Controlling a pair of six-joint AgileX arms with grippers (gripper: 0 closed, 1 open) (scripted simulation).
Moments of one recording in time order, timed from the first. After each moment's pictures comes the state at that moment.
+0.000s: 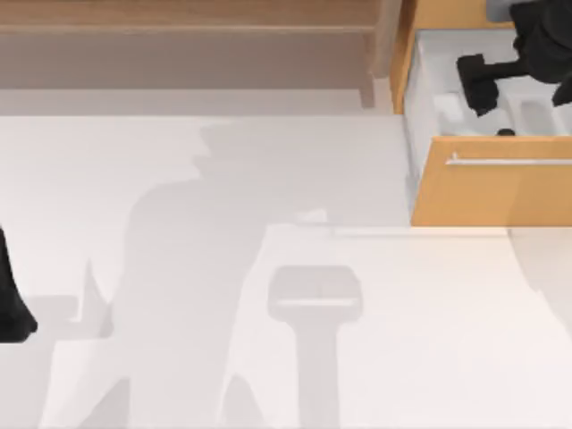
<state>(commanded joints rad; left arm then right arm) 0.00 0.00 0.00 0.00 0.00 0.00 0.15 2.22 1.94 -1.00 0.05 0.01</state>
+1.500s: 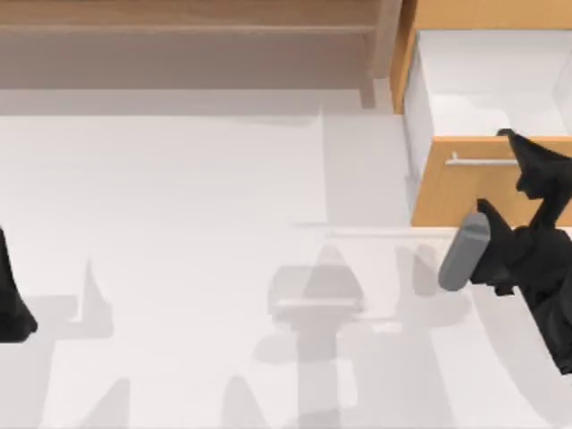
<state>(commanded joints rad) 0.00 0.00 0.00 0.00 0.00 0.00 0.44 1.91 0.27 1.59 0.31 -1.45</state>
